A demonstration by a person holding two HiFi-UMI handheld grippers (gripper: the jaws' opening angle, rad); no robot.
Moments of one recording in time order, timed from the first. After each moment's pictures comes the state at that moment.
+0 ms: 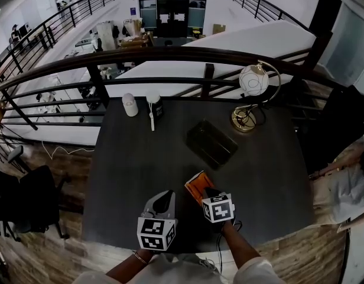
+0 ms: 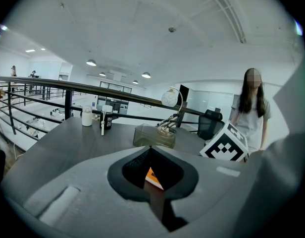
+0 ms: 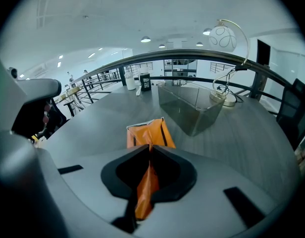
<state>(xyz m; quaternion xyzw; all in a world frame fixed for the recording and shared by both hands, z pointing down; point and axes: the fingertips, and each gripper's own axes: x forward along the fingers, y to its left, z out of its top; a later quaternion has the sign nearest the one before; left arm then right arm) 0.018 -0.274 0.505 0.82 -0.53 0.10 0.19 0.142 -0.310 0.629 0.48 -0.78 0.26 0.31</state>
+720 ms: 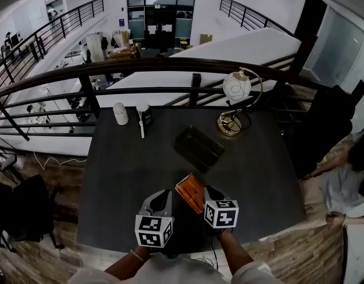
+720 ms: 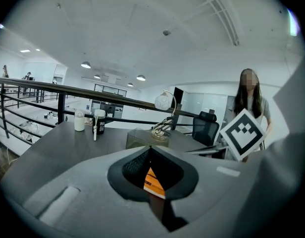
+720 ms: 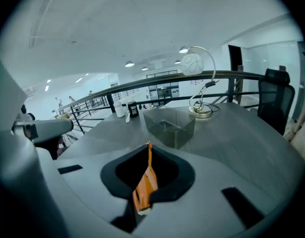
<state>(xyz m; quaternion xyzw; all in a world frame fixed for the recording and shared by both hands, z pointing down) 0.040 -0.275 0.489 0.84 -0.51 0.09 0.17 0.181 -0.302 0.554 0.58 -0.76 0.25 0.18</state>
